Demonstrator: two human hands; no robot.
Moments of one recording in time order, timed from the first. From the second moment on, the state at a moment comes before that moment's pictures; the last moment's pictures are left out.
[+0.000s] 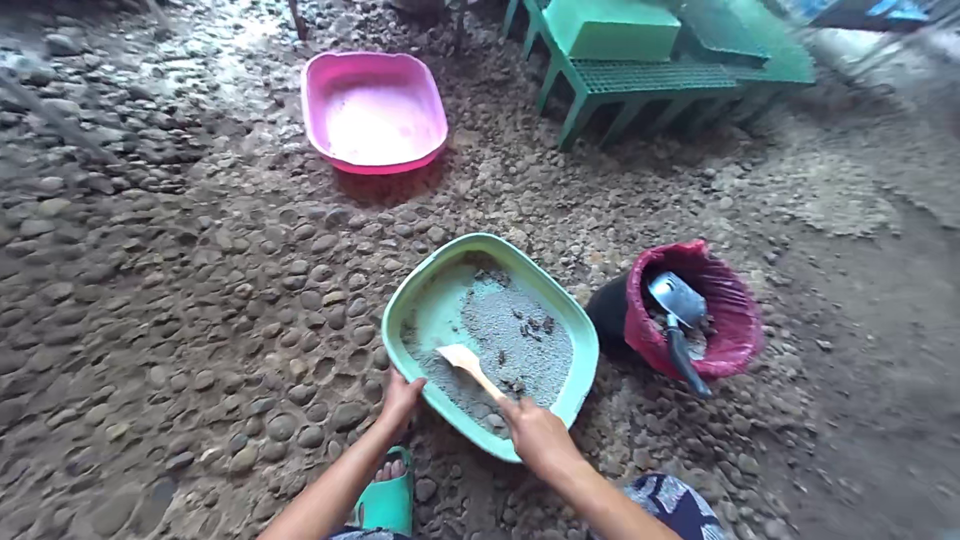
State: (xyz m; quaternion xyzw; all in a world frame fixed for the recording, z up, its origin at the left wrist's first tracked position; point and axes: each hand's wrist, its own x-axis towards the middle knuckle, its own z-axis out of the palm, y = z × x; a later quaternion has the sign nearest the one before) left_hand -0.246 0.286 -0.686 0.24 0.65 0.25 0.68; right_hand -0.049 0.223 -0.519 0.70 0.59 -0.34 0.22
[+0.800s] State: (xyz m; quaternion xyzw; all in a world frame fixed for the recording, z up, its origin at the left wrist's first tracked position) left_hand -0.268 0.275 -0.687 0.20 0.66 0.28 0.67; right_hand 0.202 0.240 -0.449 0.92 0.35 -0.16 -0.07
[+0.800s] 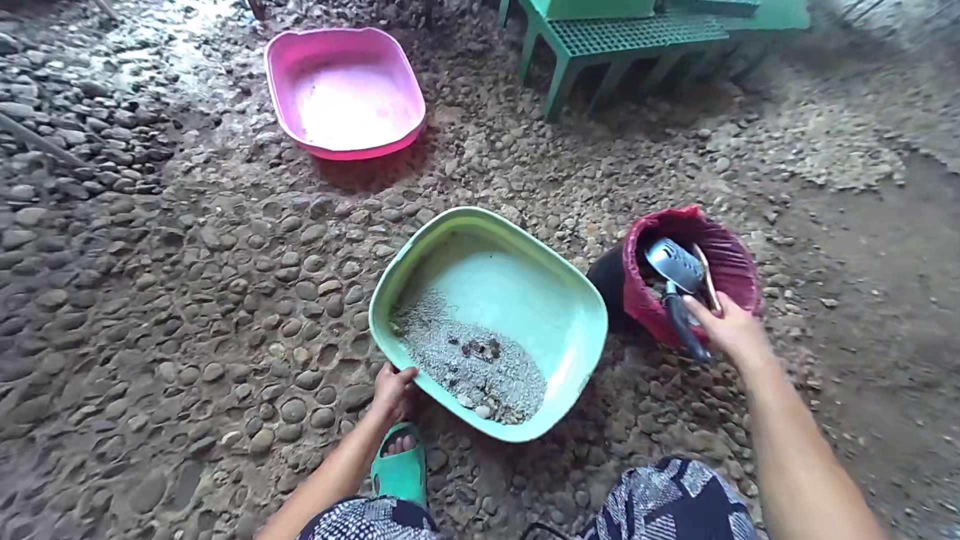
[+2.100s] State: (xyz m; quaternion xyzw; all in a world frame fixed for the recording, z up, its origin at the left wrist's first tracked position) left_hand -0.264 0.337 -0.668 0.32 0.63 0.11 0.70; right_hand 0.075 0.172 -0.473 0.79 0.24 -0.55 -0.10
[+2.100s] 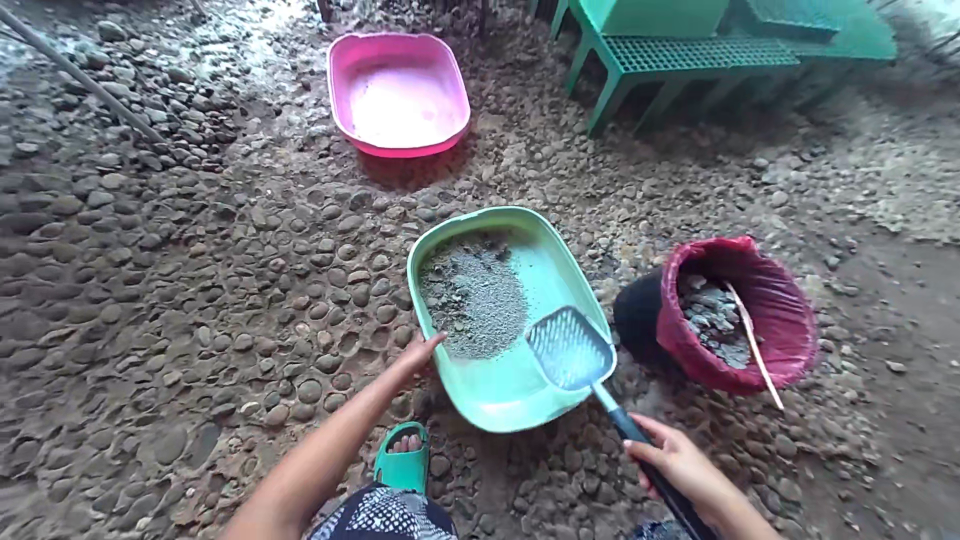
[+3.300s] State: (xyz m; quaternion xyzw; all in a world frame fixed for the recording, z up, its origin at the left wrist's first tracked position) left_hand -0.272 0.368 -0.663 0.31 0.60 0.27 0.68; right_hand -0.015 0.219 -0.619 0.73 0.30 -0.49 -0.37
